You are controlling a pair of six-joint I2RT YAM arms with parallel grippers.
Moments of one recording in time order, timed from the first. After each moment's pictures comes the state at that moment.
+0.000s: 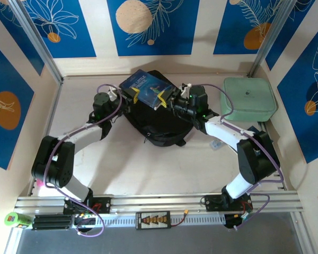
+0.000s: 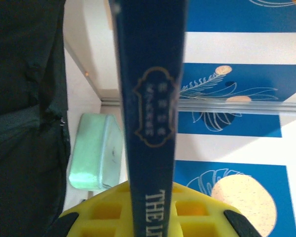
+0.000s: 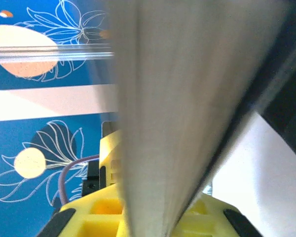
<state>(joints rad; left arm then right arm) -0.34 1.56 0.87 0.65 0.45 -1.54 0.45 1.59 1.02 0.38 -0.52 1.46</state>
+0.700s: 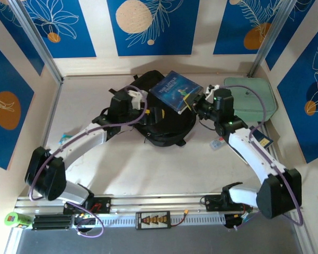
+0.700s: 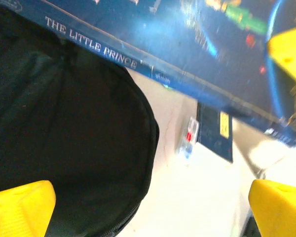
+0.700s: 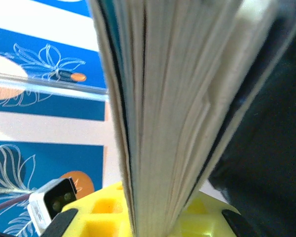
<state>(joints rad) -0.59 1.48 1.07 -0.08 0.44 -0.47 0.28 1.18 0.93 -0.09 -0.37 1.11</state>
